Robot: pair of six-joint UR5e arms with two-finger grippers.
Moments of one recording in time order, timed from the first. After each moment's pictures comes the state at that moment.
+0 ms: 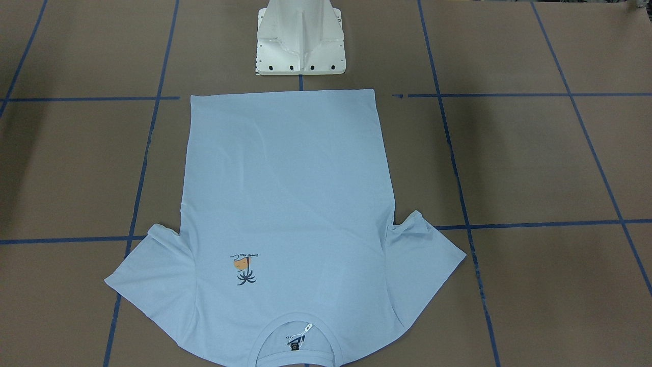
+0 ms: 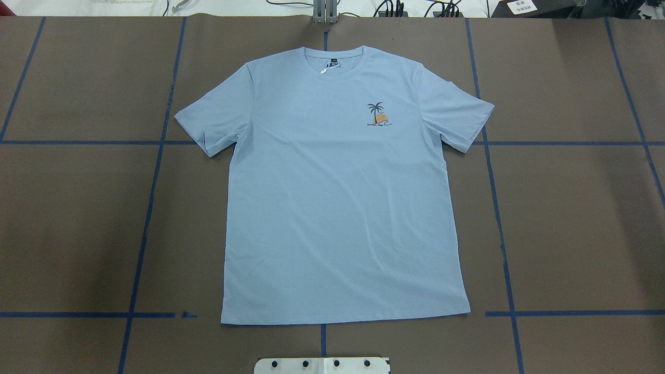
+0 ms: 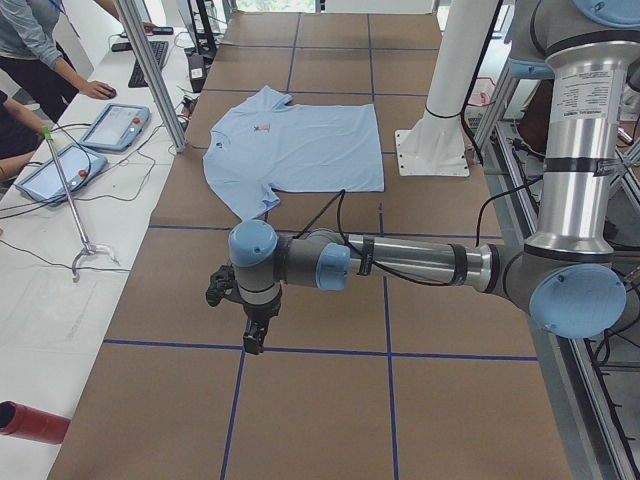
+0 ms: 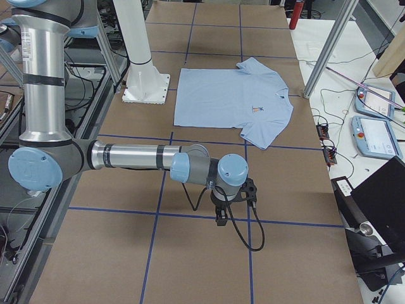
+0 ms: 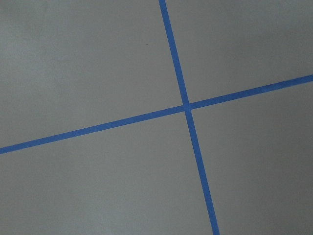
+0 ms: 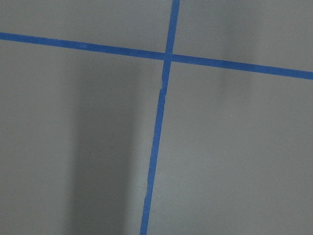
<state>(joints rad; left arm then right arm) -1.54 -1.58 -1.63 -1.59 -2.26 0.14 1.58 -1.62 1.64 -1.70 2.37 -0.21</state>
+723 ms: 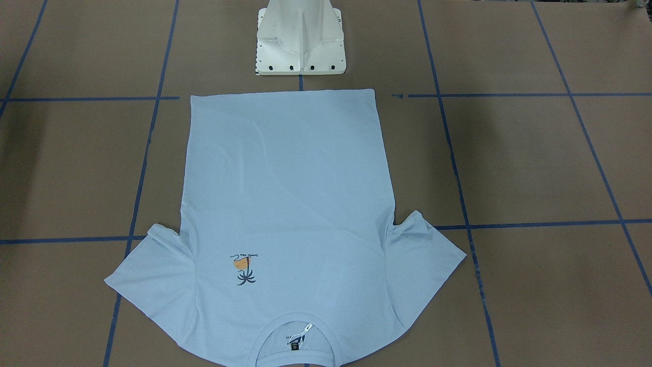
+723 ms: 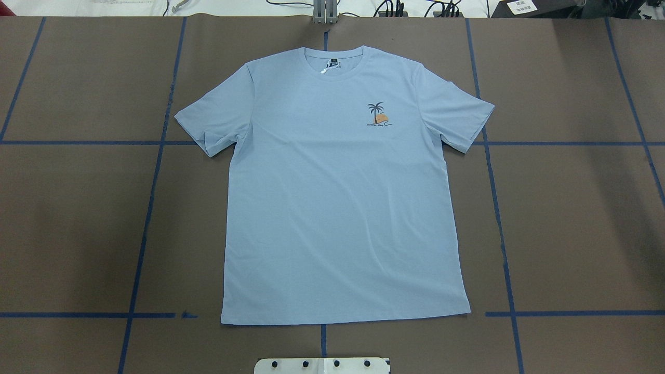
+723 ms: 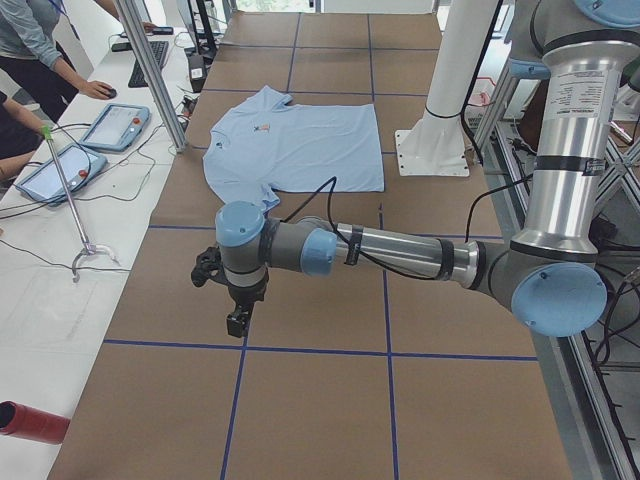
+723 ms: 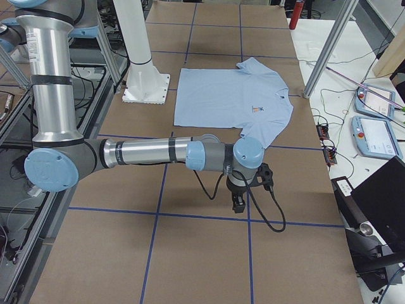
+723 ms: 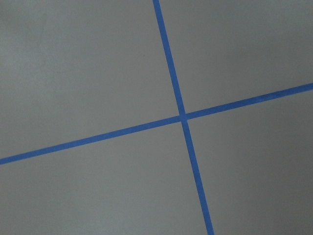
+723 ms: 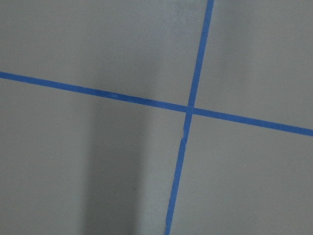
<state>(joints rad) -1.54 -1.68 -1.63 -1.60 -2.26 0.13 1.54 -1.49 1.64 -1.69 2.38 -0.17</state>
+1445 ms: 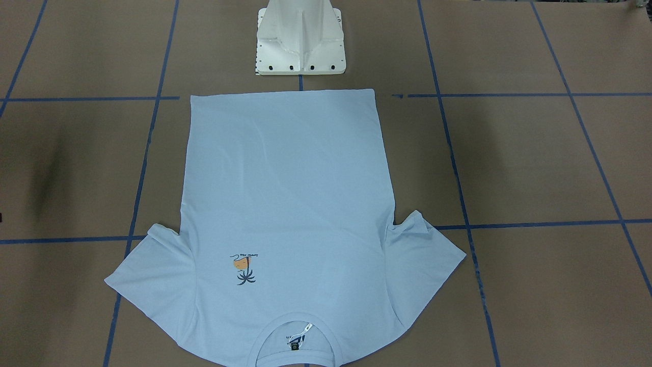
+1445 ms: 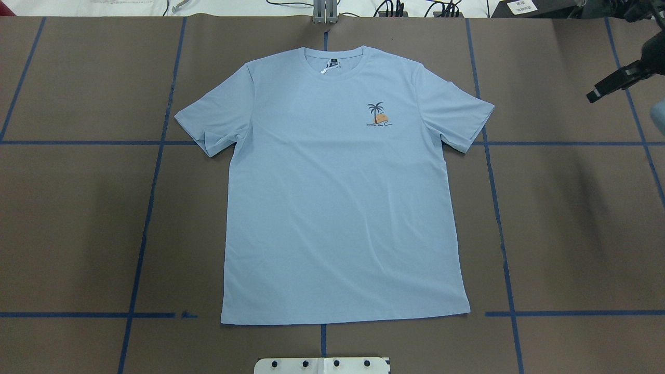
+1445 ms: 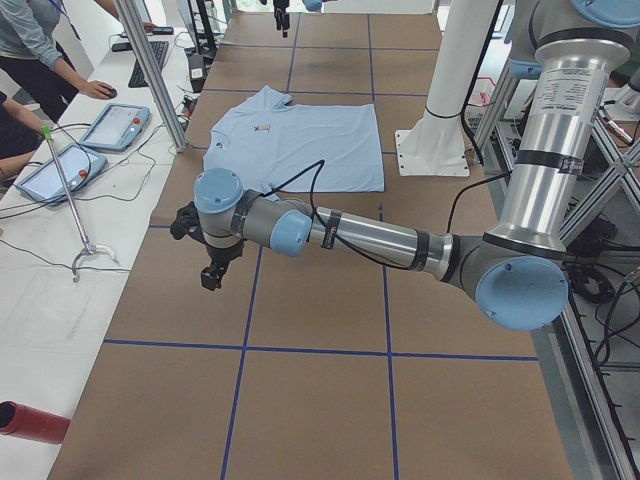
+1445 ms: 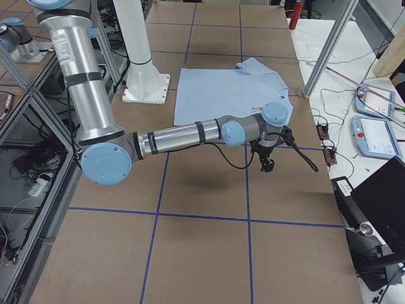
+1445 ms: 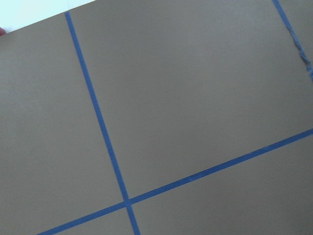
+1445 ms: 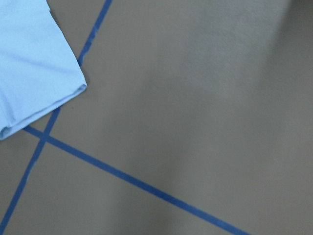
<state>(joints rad) -1.51 -1.76 -1.59 -1.76 -2.43 0.06 1.27 -1.26 1.42 -1.24 2.38 0.15</state>
